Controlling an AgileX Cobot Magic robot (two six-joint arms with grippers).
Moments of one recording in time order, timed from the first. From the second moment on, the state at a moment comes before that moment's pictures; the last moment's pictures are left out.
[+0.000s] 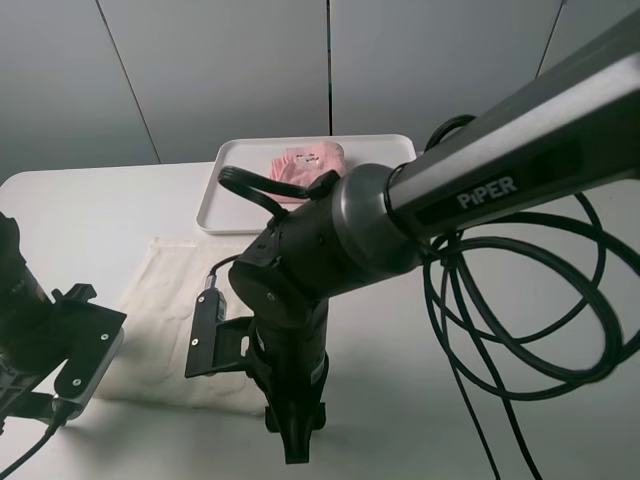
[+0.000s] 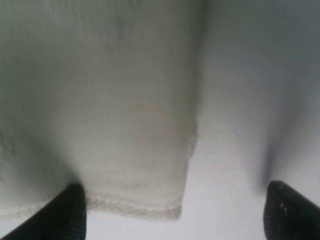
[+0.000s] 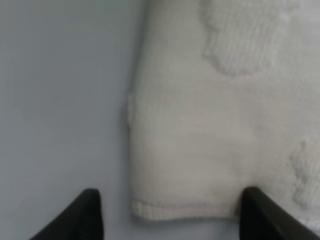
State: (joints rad) left arm -0.19 1.74 -0.56 0.07 0.53 1.39; right arm 1.09 2.09 -1.16 0.03 0.69 -0.54
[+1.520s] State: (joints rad) left arm -0.19 1.74 -0.56 0.07 0.48 1.37; right arm 1.09 2.10 -1.16 0.11 0.60 -0.41
